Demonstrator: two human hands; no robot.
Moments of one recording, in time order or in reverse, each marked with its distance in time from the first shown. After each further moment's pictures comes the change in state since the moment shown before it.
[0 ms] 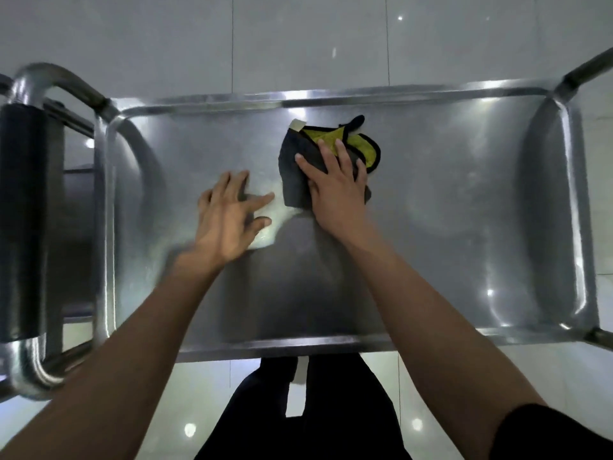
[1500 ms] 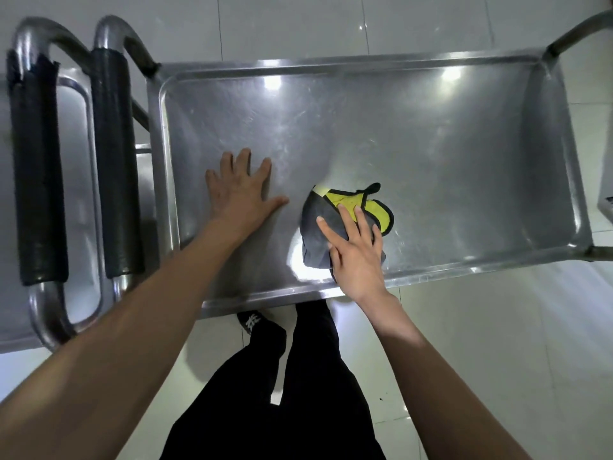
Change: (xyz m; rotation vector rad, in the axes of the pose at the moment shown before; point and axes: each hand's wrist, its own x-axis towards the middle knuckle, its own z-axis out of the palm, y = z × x) left_hand -0.051 -0.091 0.006 0.166 0.014 -0.011; right_hand -0.197 -0.119 0.047 -0.007 -0.017 0.149
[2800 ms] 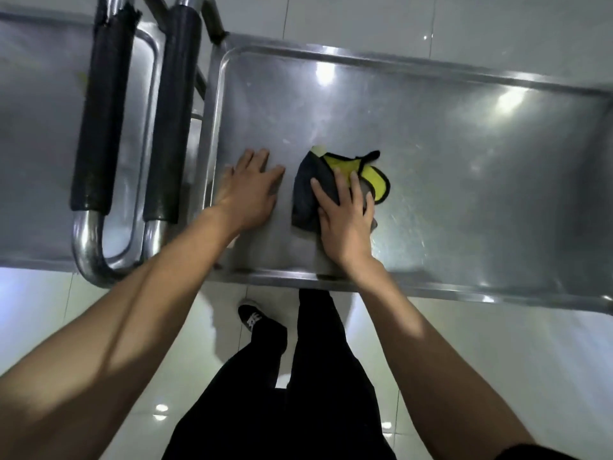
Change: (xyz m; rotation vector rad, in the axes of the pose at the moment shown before) left_hand -0.049 -0.032 -0.015 -0.093 -0.106 -0.024; right_hand 0.058 -0.052 0.007 -0.043 -0.014 -0.163
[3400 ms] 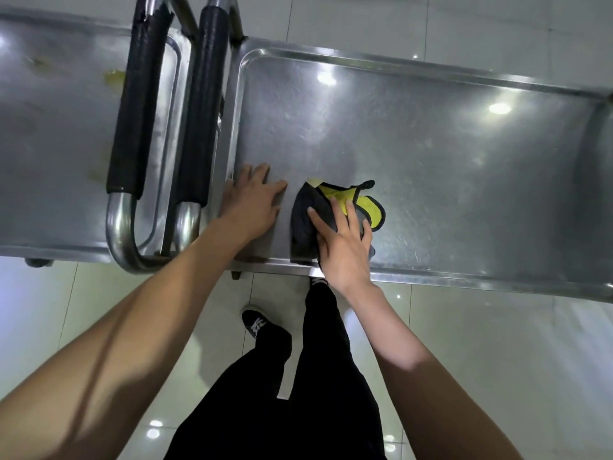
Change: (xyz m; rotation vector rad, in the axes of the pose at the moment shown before) left_hand -0.046 -0.014 0.008 0.028 -0.007 -0.045; right_hand -0.063 -0.038 0.010 0.065 -0.049 0.018
